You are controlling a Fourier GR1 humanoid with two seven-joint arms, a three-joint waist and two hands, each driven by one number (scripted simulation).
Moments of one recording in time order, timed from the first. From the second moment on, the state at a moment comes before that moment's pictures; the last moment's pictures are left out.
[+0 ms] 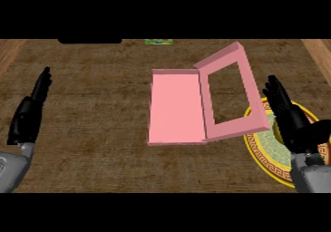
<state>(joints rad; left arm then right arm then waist) -0.24 0.58 -0.23 -1.32 0.13 0.36 -0.10 -0.15 -0.35 0.11 -1.50 -0.19 -0.12 0.00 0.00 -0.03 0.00</state>
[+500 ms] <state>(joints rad) -0.14 0.52 -0.26 -1.38 0.16 0.35 -0.02 -0.25 -0.49 -0.12 -1.40 -0.15 -0.16 -0.13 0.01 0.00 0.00</state>
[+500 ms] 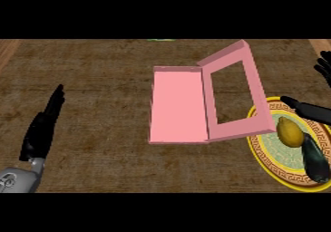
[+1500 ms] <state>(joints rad) -0.05 0.49 -0.26 -1.49 0.14 0.34 0.05 -0.17 -0.88 -0.02 -1.27 0.09 0.17 -0.11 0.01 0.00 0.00</state>
